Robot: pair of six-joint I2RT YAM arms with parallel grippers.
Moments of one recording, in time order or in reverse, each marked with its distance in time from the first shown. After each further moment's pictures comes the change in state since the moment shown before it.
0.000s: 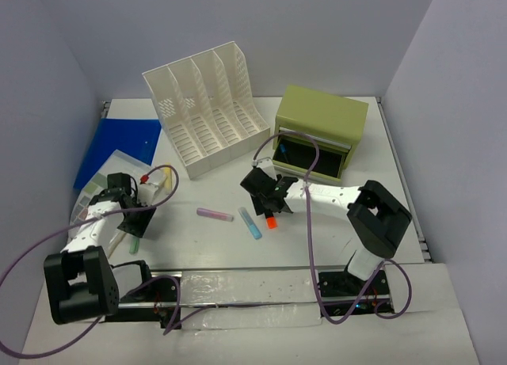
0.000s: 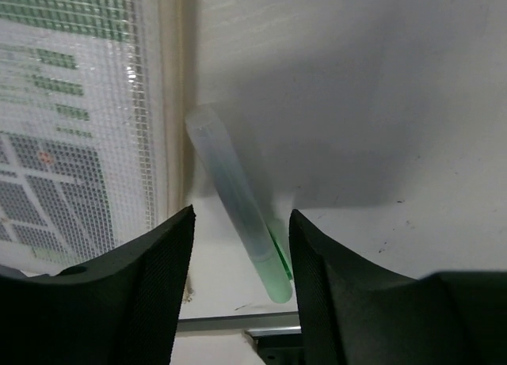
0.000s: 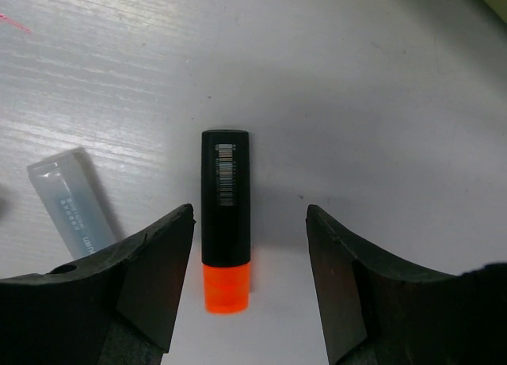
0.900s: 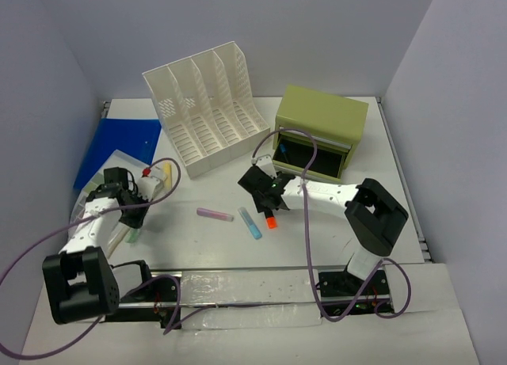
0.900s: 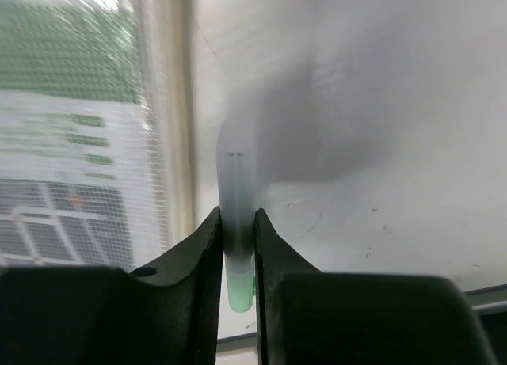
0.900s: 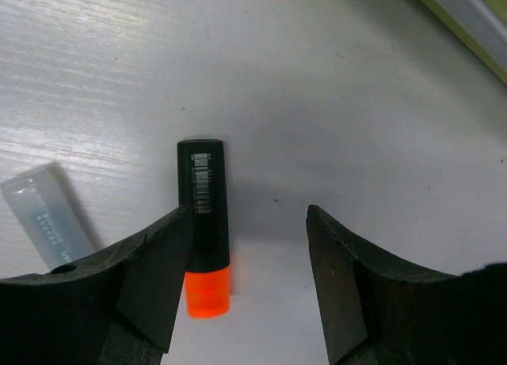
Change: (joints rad) left arm 0.009 0.024 0.054 -0.005 0.105 0.072; right arm 0.003 0.030 0.055 -0.078 0.075 -0.007
